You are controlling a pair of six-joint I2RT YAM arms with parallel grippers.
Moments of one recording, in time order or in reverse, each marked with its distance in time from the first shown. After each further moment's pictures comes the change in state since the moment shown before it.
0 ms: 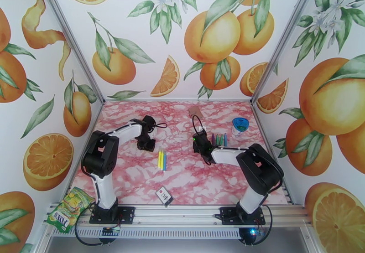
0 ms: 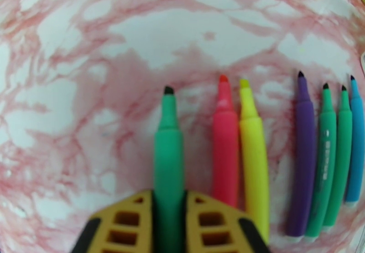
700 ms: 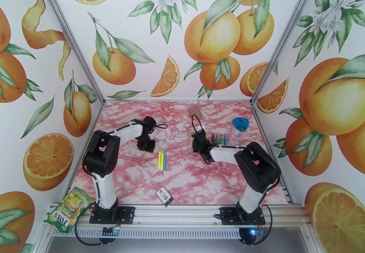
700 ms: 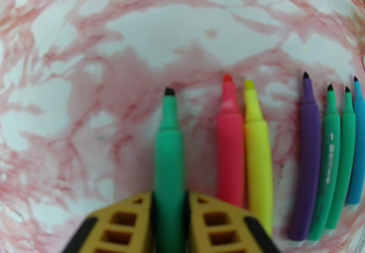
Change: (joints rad) left arm -0.006 0.011 0.004 -0.013 -0.020 -0.001; right arm 0.000 0.032 0.034 -0.042 0.002 0.000
